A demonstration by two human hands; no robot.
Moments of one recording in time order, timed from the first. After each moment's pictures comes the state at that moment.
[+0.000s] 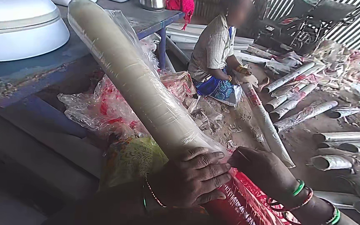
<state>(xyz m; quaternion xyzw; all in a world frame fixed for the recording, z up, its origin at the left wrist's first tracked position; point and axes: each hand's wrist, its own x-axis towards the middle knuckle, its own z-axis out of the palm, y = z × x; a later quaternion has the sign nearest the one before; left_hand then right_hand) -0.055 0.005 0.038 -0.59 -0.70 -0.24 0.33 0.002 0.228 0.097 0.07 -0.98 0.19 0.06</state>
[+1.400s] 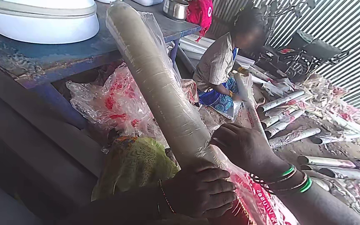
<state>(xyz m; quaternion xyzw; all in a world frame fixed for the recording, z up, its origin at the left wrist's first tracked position) -0.046 0.004 0.019 -0.56 -0.66 -0.32 0.38 -0.077 0.179 0.121 0.36 -0.91 0.03 0.22</state>
